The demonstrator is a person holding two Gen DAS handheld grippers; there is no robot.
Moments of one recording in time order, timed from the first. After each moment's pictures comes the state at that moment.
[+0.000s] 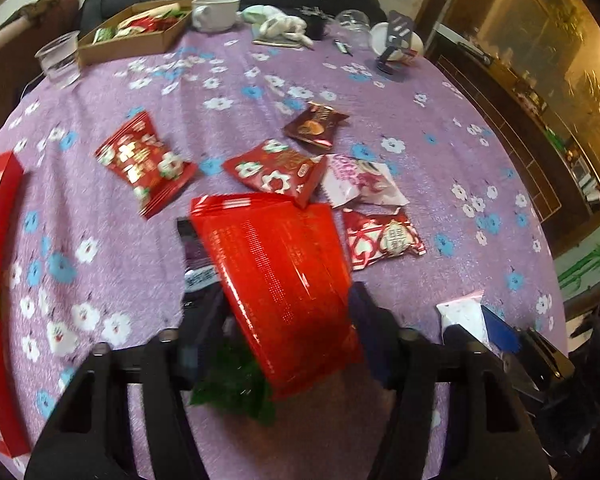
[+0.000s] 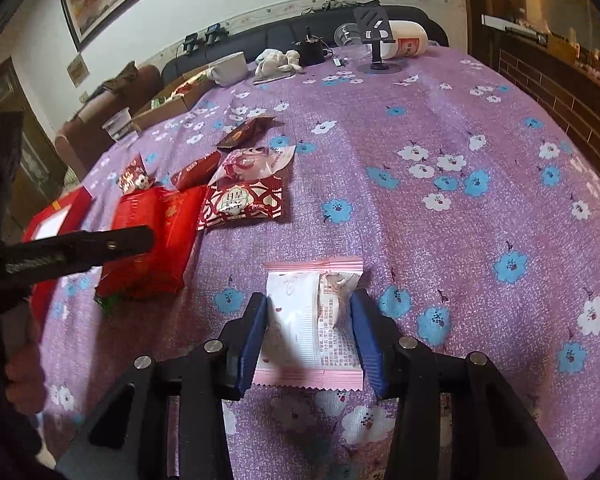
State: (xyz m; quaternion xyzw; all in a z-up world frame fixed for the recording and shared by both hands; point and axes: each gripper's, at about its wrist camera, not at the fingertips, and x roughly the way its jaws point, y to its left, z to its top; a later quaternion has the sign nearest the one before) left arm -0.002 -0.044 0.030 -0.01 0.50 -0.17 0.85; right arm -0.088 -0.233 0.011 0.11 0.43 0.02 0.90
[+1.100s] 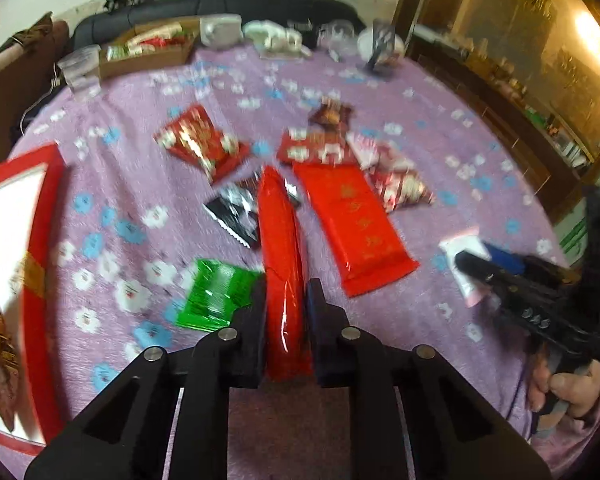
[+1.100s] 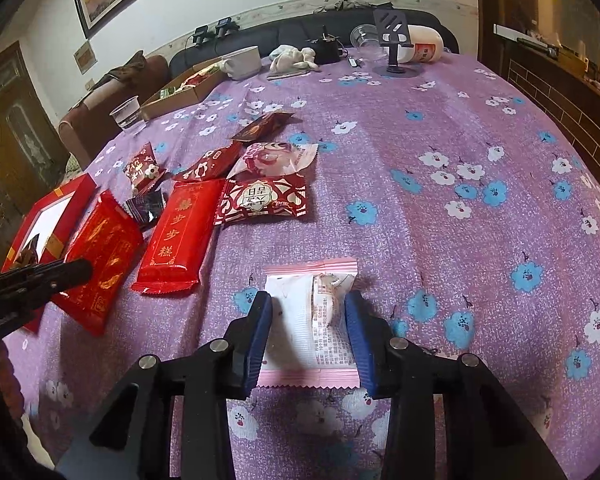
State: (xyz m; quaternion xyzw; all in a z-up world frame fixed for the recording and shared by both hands) left arm -0.038 0.011 0.026 0.03 0.48 -0.20 0.85; right arm -0.083 -0.213 0.012 0.08 0.44 0.02 0.90
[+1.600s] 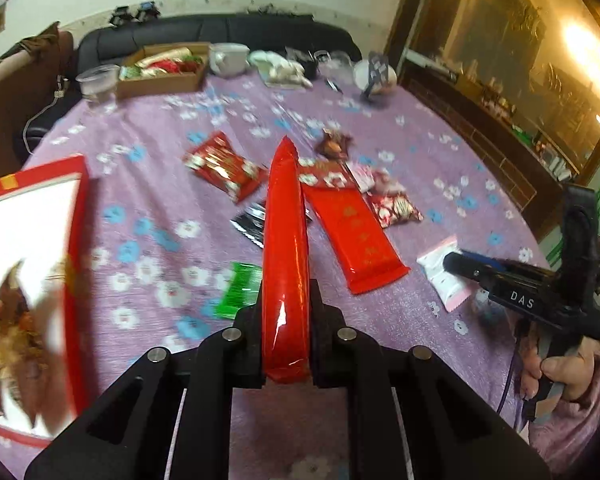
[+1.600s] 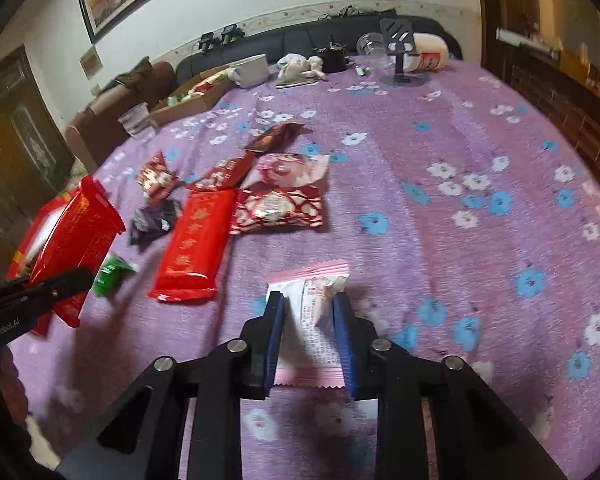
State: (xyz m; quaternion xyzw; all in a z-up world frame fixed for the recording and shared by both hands) left arm -0.062 0.054 0.058 0.00 0.42 -0.21 0.88; right arm -0.083 -0.209 0.024 0.11 0.43 0.05 0.89
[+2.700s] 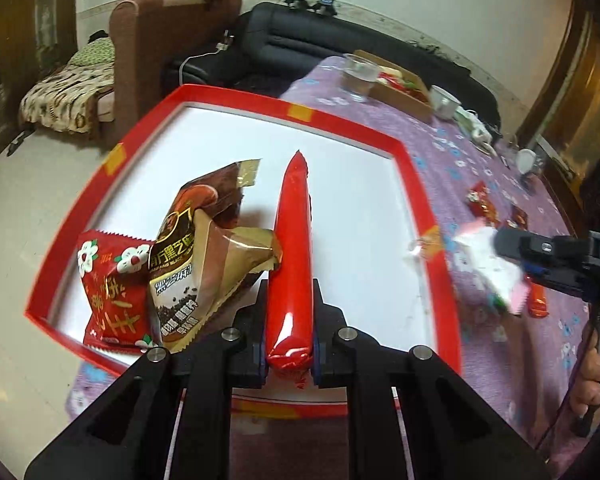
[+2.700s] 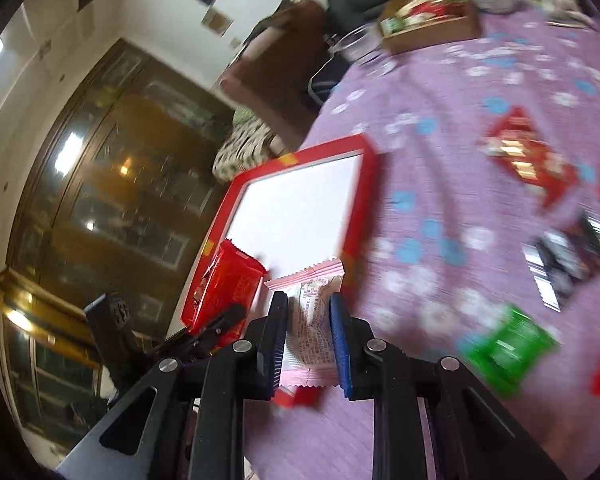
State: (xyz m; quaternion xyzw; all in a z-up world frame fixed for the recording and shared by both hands) left arm -0.070 0.280 0.032 -0.11 0.43 0.01 0.89; right arm 0.017 0.056 0.049 0.20 0.50 0.35 0.76
